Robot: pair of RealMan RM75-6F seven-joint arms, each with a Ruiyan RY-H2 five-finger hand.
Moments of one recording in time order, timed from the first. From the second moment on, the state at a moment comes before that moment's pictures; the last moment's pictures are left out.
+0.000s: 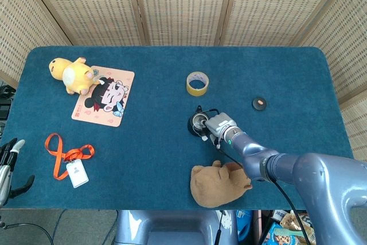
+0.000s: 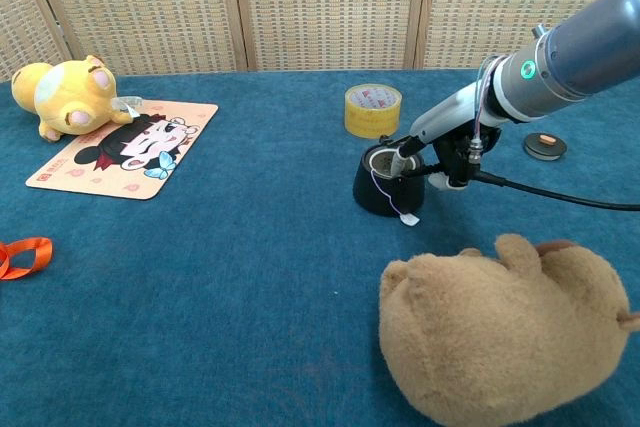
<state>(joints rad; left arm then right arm) -0.01 -1.09 -0.01 -1.74 1.41 1.46 0.08 1.53 -1.37 -0.29 -1.46 -0.41 0.45 -0.30</state>
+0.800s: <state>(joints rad) -0.02 -1.07 -0.03 -1.76 1.42 1.47 0.07 1.23 -1.10 -0.20 -1.84 -0.75 0.96 -0.21</state>
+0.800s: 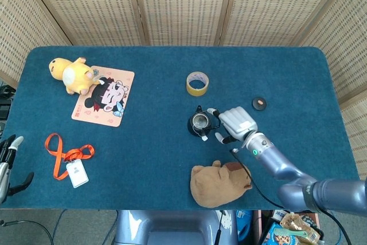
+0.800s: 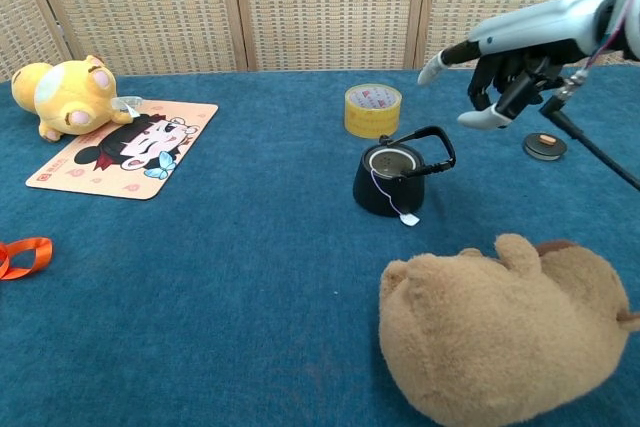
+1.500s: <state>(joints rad) -0.02 -1.09 -0.02 -1.77 1.50 1.52 0.09 0.64 -1.14 -0.17 -1.81 -1.10 1.51 -0.22</state>
